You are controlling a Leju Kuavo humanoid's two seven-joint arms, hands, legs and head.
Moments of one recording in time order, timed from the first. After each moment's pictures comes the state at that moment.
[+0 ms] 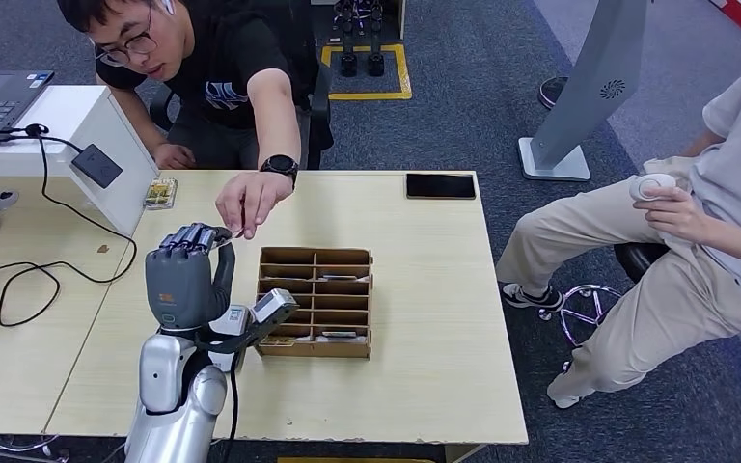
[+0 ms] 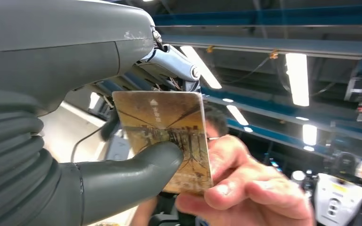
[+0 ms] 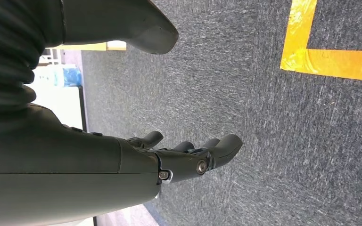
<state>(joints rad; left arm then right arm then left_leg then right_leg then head) -0.16 -0.24 -0.11 -1.48 -1.43 0.69 -0.24 -0.03 0.12 -1.17 -0.24 1.51 -0.15 0.23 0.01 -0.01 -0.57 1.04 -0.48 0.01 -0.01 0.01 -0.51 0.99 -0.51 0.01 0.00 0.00</state>
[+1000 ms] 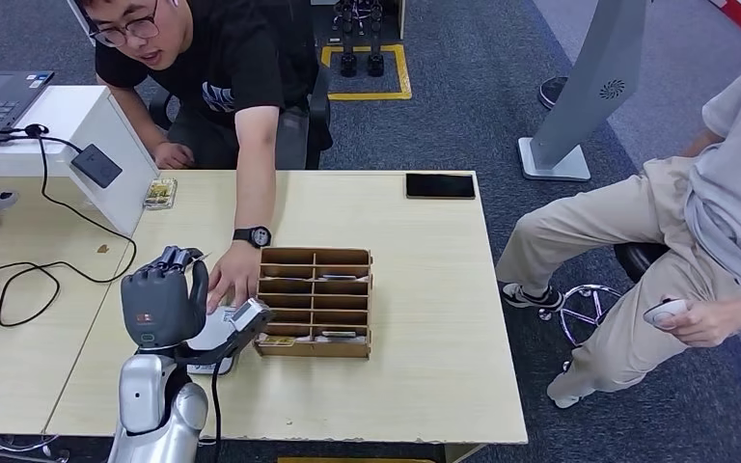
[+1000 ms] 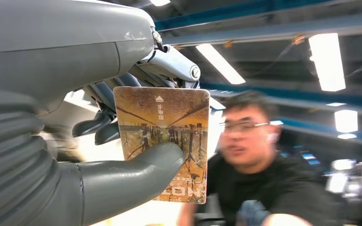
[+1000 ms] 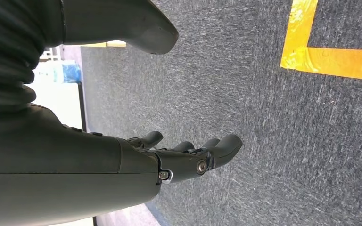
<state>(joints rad) -0.10 -0.24 0.01 -1.48 -1.49 0.69 -0.22 -0.03 0.12 -1.16 -0.24 1.51 -0.16 0.23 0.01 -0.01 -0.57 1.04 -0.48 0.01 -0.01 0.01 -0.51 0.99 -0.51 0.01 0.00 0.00</state>
